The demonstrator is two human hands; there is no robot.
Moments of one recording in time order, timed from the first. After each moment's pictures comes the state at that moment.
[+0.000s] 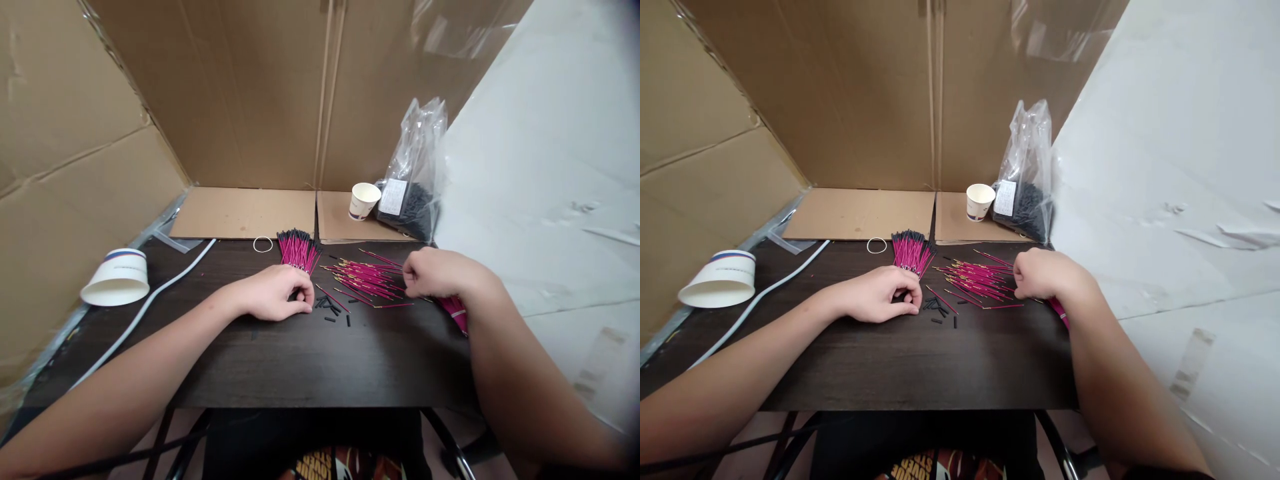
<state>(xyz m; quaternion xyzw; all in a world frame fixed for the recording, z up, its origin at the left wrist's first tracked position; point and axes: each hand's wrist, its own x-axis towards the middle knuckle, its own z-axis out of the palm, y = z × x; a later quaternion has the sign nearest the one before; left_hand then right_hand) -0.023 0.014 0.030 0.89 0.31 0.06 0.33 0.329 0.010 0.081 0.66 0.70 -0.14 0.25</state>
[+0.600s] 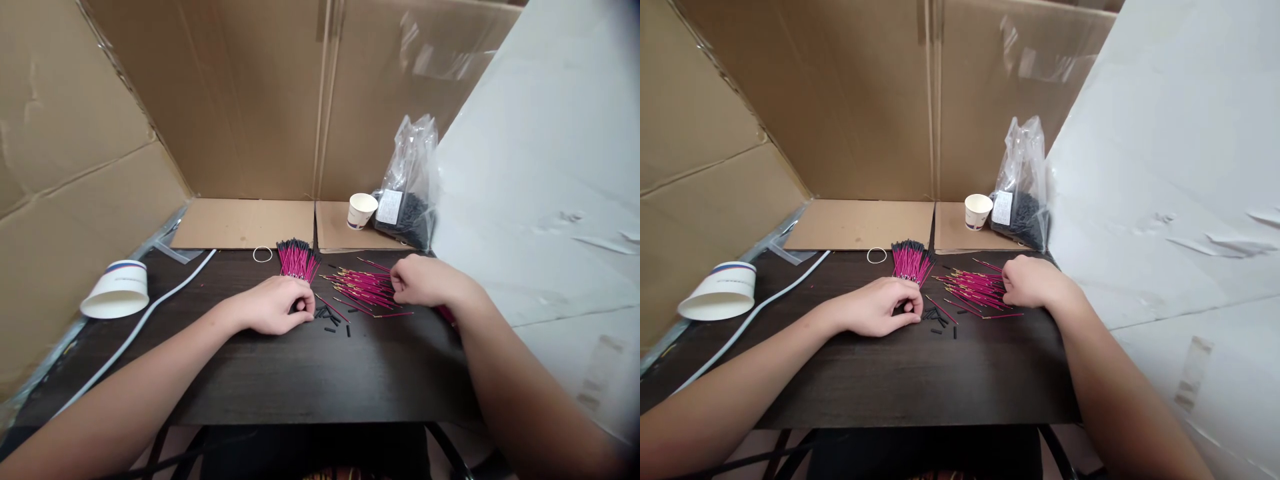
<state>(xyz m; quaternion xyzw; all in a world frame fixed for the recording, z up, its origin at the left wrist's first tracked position) -0.022 0.009 0.029 0.90 0.33 0.05 0.28 0.315 0.010 0.072 0.64 0.74 -0.11 0.20</state>
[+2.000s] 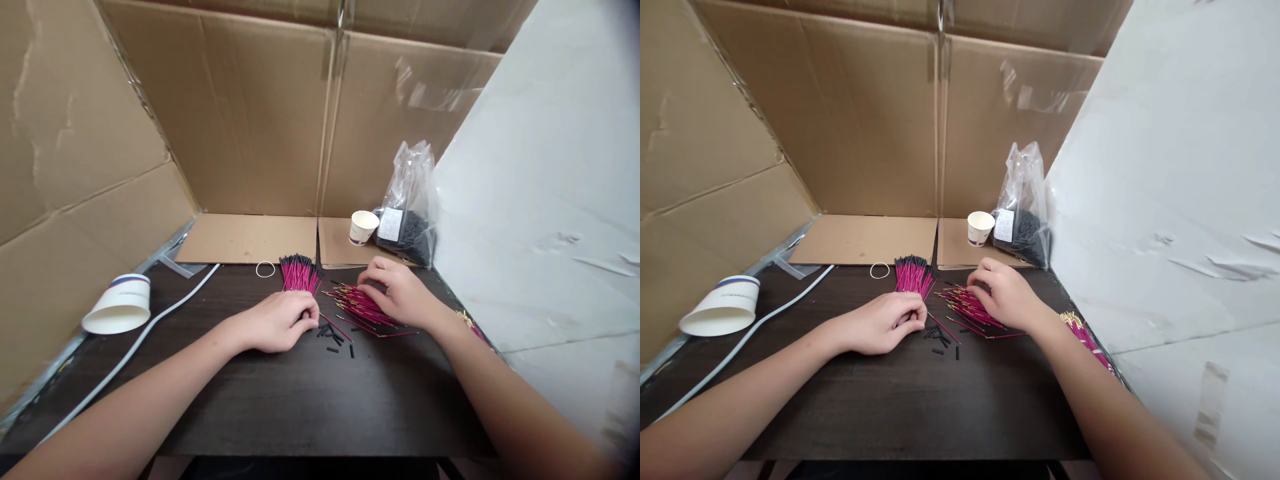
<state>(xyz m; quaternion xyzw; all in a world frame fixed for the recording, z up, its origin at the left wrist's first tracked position) -0.020 0.006 0.020 0.87 0.37 0.11 0.31 0.302 0.023 0.018 0.41 0.87 -0.09 -0.28</state>
